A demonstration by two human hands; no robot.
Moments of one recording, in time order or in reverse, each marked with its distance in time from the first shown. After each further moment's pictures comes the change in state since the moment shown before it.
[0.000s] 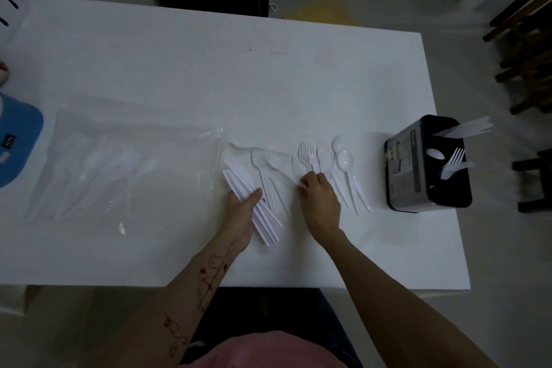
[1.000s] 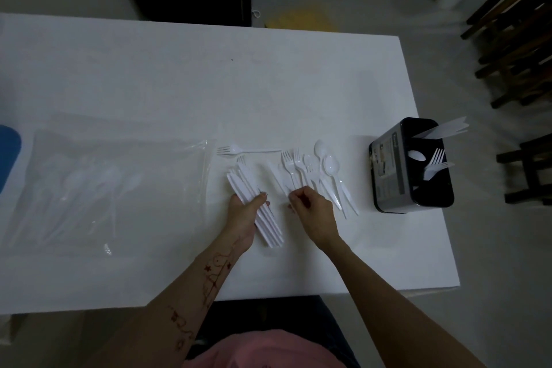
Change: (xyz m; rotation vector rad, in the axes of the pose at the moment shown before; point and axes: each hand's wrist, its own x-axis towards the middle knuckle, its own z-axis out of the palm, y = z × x) left_hand 0.002 0.004 0.030 0.081 -0.088 -0.022; right_hand -0.008 0.019 -0.018 0.568 -0.147 0.148
